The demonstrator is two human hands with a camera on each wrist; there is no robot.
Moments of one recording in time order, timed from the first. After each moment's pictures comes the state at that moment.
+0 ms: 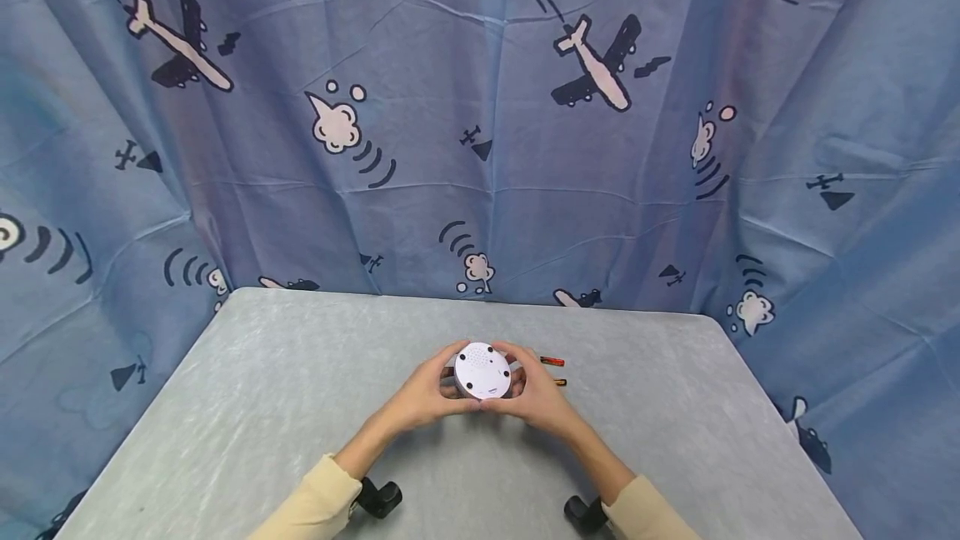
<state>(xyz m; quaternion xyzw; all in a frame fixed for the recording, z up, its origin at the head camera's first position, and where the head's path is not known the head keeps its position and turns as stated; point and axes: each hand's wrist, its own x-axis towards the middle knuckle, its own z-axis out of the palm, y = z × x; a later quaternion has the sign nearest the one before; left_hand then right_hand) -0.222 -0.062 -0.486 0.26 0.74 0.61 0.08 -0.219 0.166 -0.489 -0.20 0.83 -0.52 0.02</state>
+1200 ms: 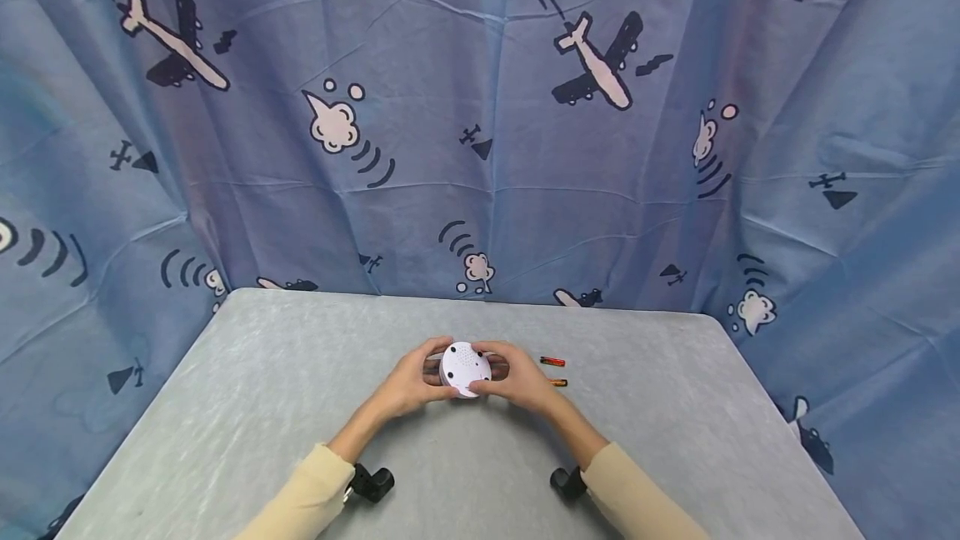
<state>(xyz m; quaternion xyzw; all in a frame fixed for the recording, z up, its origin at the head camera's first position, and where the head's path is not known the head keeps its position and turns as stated) -0.248 -0.088 -0.503 0.25 0.76 0.60 0.07 -0.258 0.150 -0.498 -0.25 0.84 -0.48 0.06</state>
